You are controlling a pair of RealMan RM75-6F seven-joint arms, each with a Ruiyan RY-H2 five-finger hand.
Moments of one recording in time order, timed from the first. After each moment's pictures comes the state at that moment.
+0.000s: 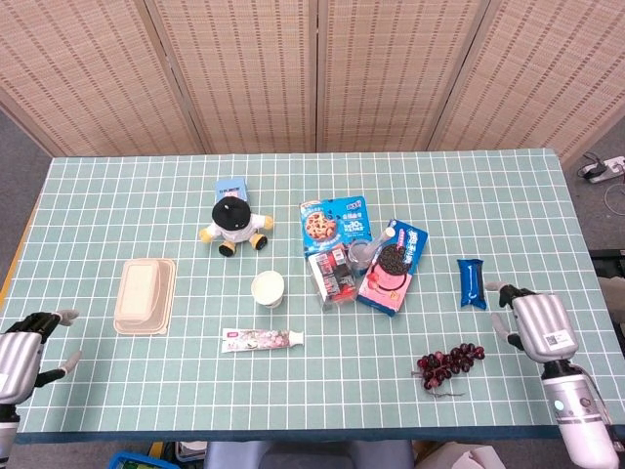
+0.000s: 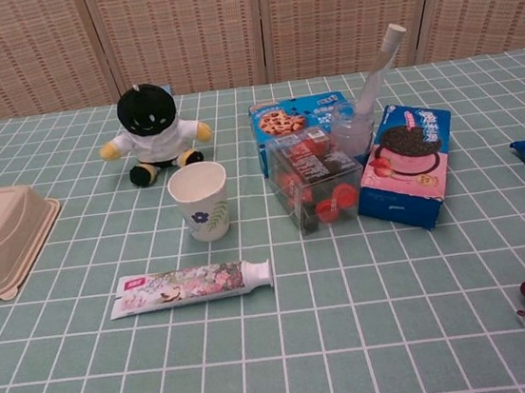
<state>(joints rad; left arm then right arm) -0.09 -1.10 -0.03 -1.63 1.53 1.50 0.04 0.20 -1.16 0.10 -1.69 -1.44 1.33 -0.24</state>
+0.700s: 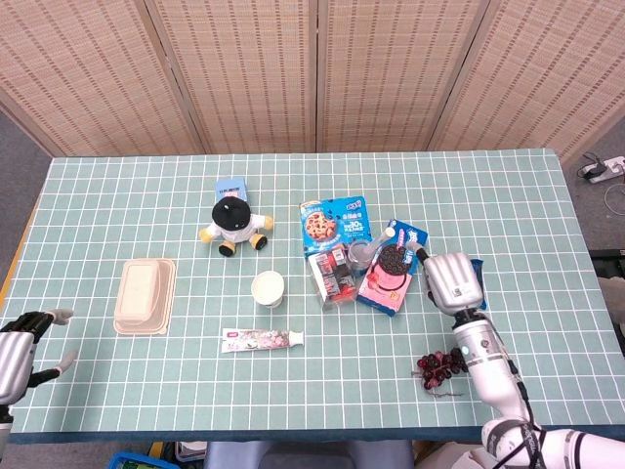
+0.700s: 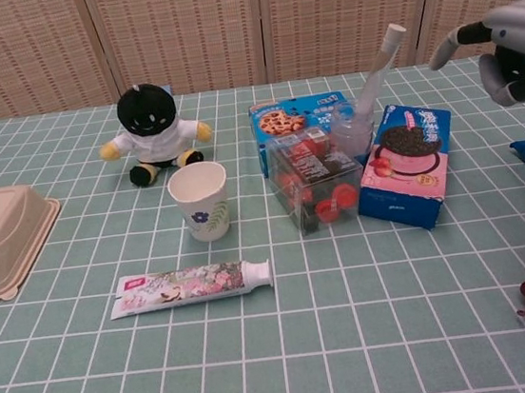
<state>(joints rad) -0.09 -1.08 -0.03 -1.63 1.52 1.50 0.01 0.50 -1.39 0.24 -1.74 -1.11 1.17 -0.69</state>
